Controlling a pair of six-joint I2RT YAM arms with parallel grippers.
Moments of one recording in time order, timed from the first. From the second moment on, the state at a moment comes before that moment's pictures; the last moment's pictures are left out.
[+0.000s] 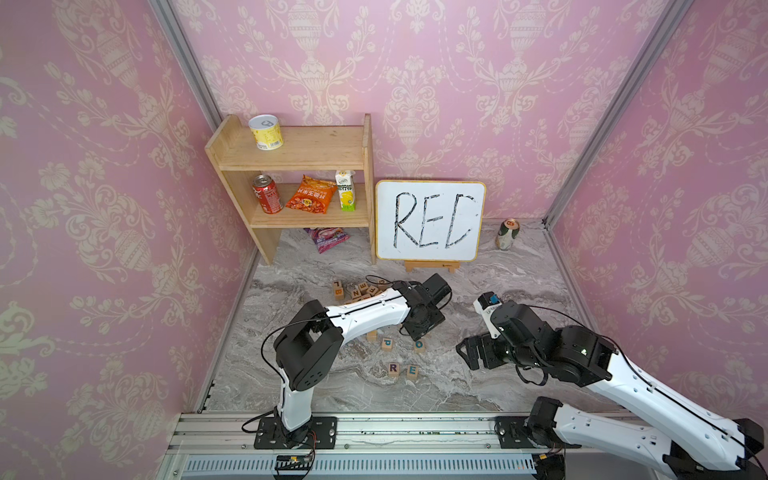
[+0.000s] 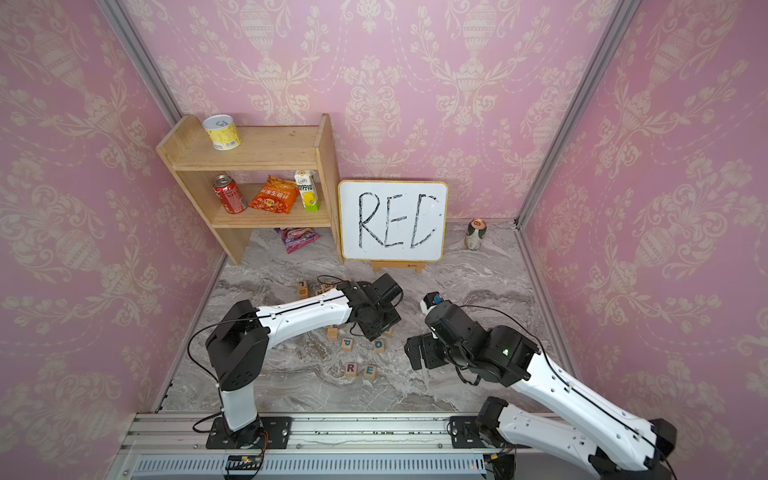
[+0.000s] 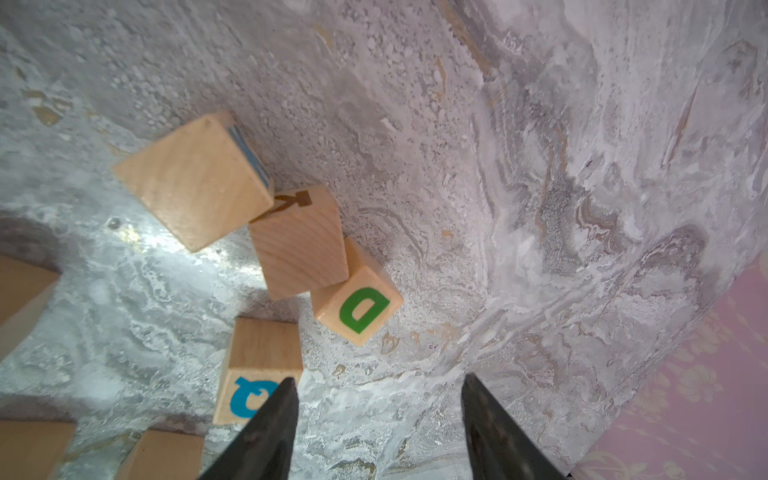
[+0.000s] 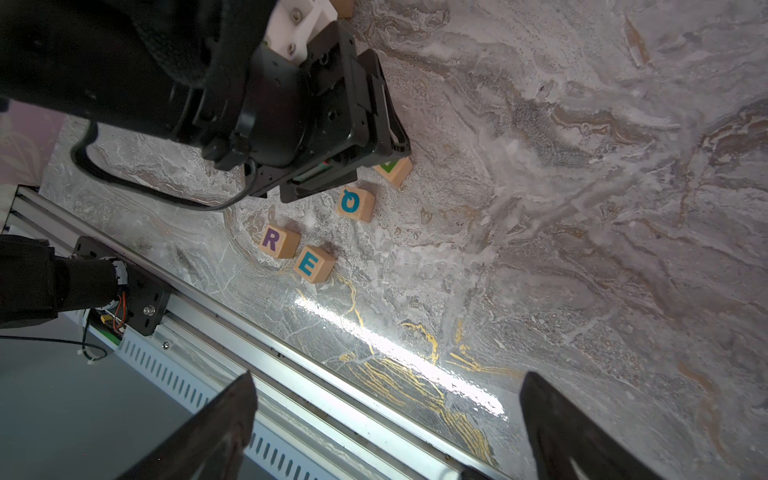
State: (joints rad) left arm -0.90 1.90 1.42 -0.72 0.04 -1.51; right arm 0.88 0.87 1.00 -1.07 0.10 0.58
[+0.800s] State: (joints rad) left arm -0.87 2.01 1.45 -0.67 0.06 -1.64; right arm 0.81 0.87 1.00 -1.08 0.07 0.54
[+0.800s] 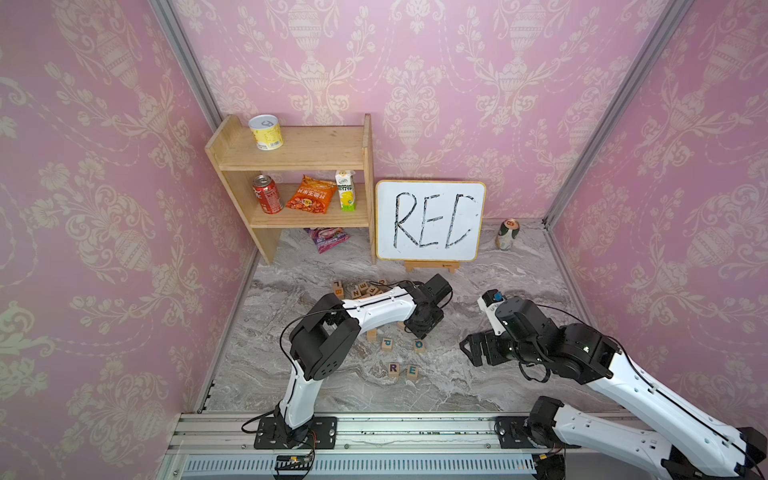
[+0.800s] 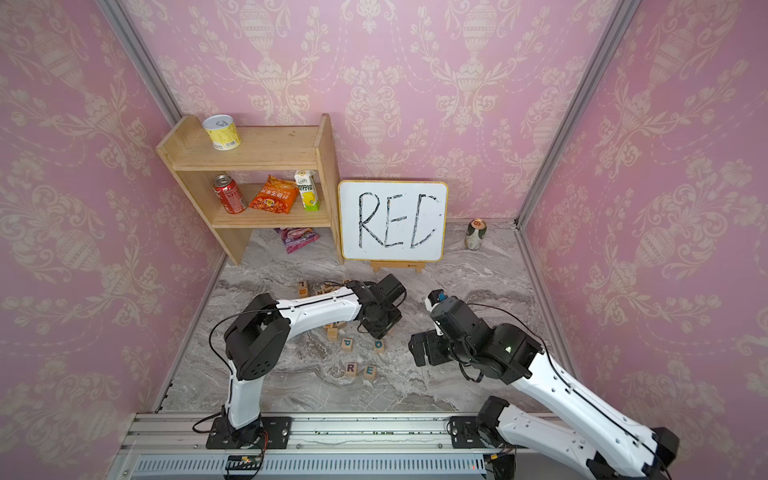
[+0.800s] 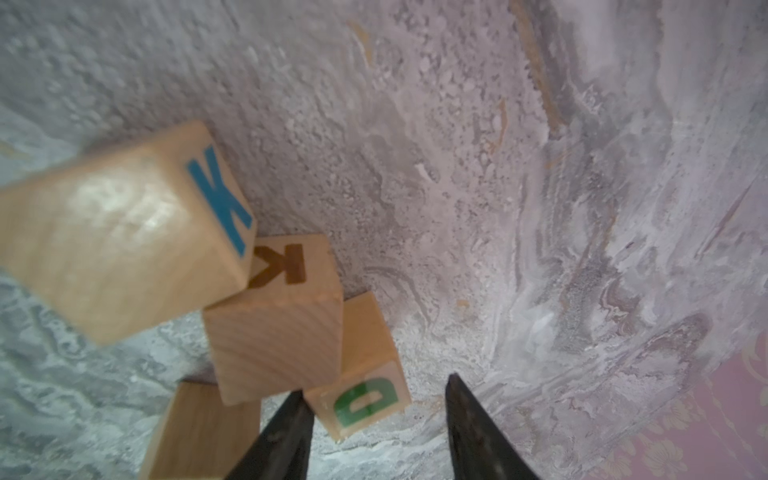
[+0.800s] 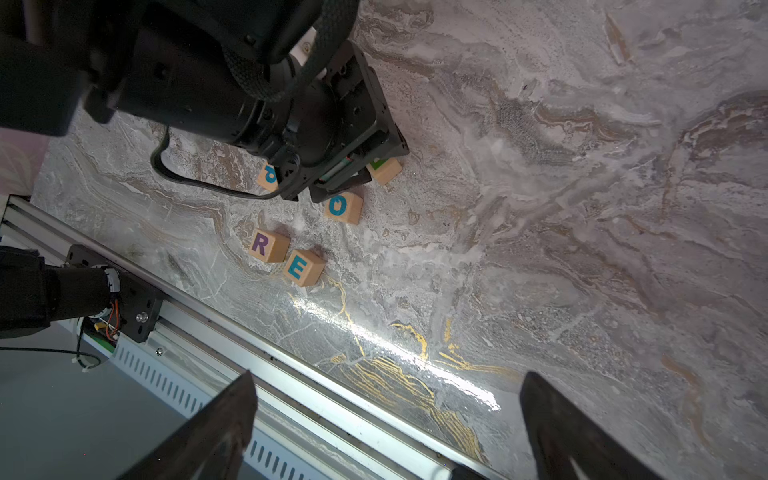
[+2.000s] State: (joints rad) left arm -0.85 2.06 1.65 -0.93 -0.01 -1.27; right arm 0.78 0.84 1.00 -1.09 0.04 0.52
